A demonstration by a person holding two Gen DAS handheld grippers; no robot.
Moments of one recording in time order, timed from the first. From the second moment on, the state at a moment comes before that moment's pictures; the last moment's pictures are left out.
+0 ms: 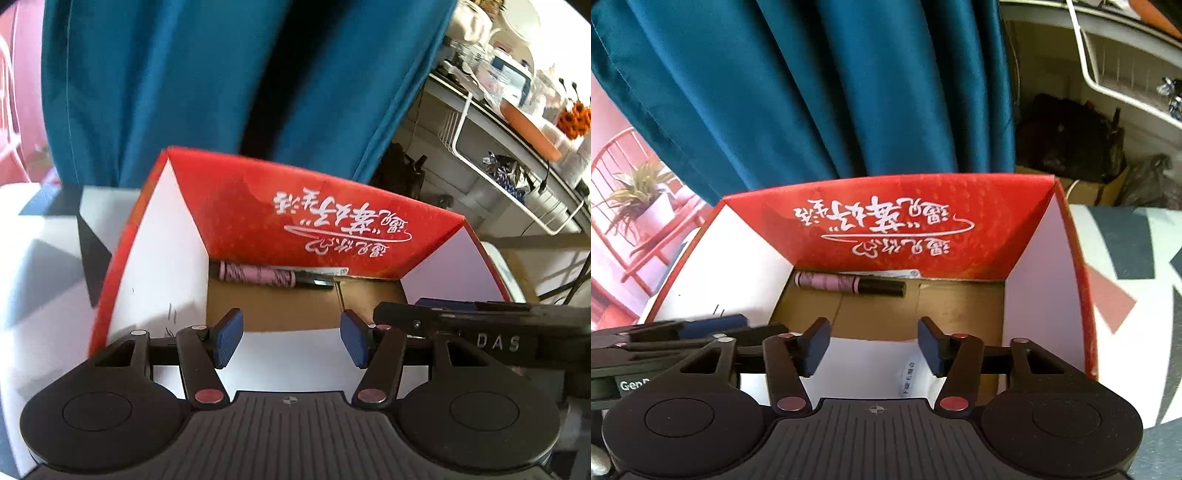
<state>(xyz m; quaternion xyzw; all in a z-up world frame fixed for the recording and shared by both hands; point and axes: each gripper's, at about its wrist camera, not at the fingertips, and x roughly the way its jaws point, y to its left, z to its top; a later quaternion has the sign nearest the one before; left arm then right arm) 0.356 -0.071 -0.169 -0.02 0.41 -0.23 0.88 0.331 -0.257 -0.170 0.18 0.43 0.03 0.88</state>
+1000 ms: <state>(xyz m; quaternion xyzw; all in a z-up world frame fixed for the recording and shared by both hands) 0.173 -0.022 -0.130 0.04 0.28 -0.22 0.93 0.131 -0.247 -0.124 0.12 0.26 0.04 0.96</state>
